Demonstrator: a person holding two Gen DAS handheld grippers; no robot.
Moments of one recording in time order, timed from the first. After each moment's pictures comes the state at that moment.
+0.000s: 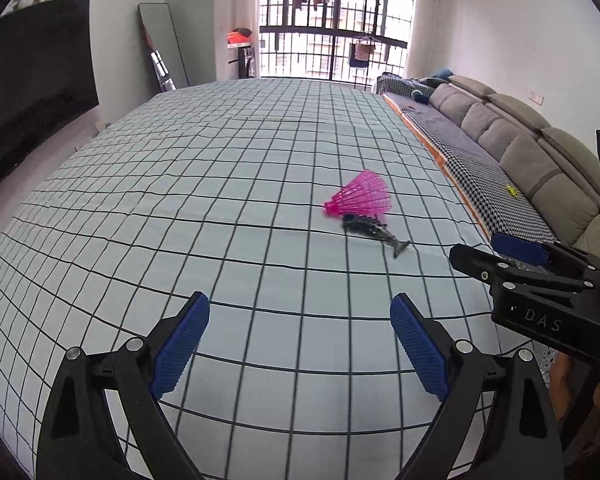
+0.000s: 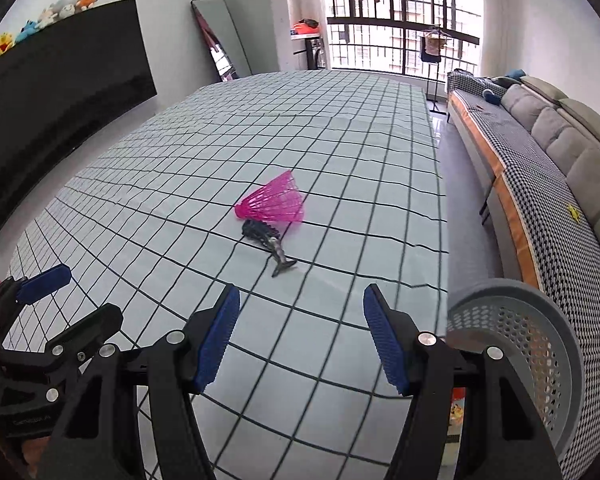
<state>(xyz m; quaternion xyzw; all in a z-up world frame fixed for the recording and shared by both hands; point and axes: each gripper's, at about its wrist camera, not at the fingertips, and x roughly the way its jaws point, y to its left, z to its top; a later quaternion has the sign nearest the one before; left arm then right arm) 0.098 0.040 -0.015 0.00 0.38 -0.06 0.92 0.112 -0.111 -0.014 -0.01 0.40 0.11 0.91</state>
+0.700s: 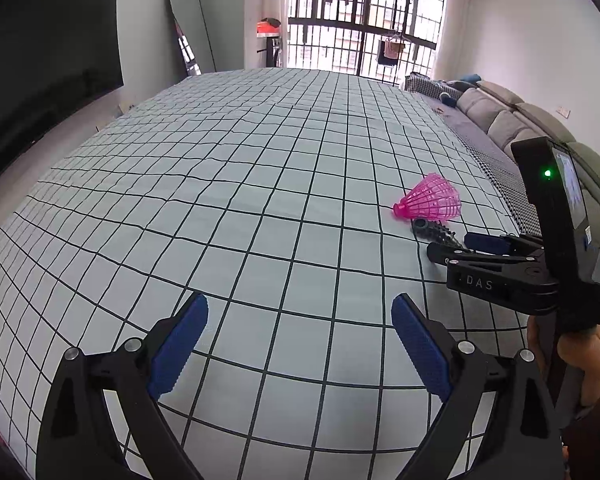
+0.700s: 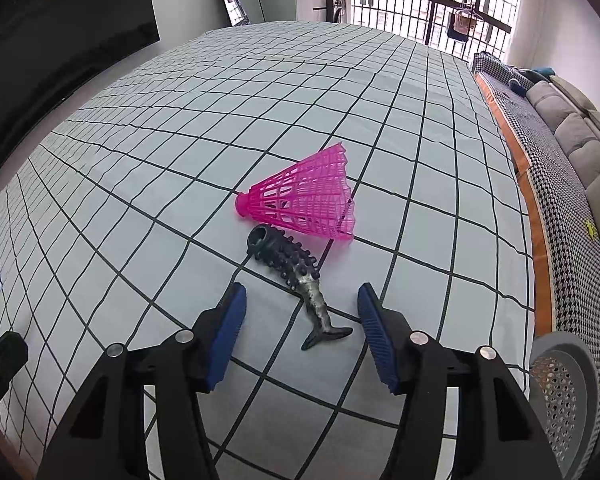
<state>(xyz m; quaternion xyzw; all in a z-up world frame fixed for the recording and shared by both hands) 0.122 0.088 -0.030 -0.02 0.39 -0.02 0.92 0.201 -0.064 -0.064 -0.06 0.47 0.11 0.88</state>
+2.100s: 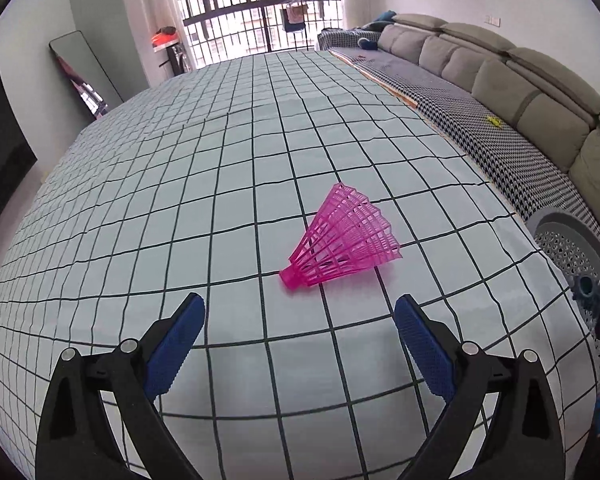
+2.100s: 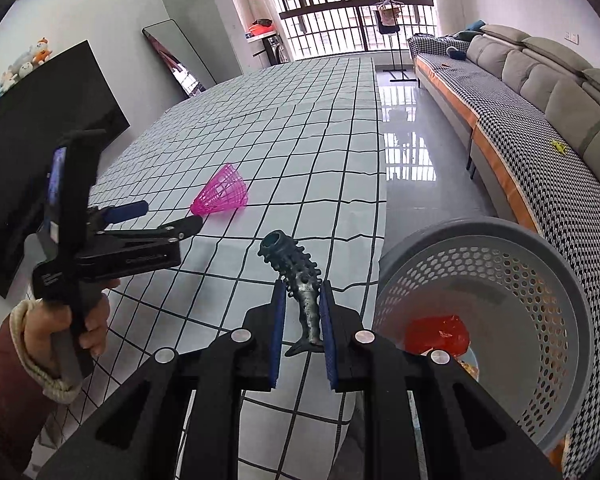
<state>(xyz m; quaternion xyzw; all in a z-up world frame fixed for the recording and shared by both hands) 0.234 -0.024 -0.051 0.13 0.42 -0.15 0.89 0.074 -0.197 -0.021 0.11 0.41 0.07 0.90</state>
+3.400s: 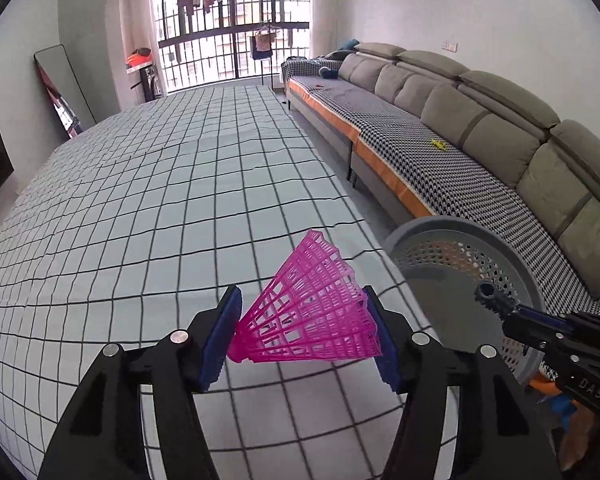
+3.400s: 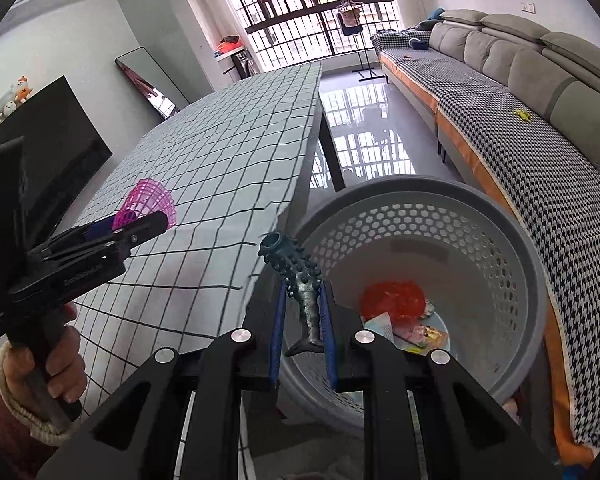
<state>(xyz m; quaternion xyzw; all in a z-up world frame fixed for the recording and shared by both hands) 0.119 -0.103 -0.010 0.09 0.37 -0.21 0.90 -0.007 -0.272 -0.025 0.16 0.40 0.02 0.90</state>
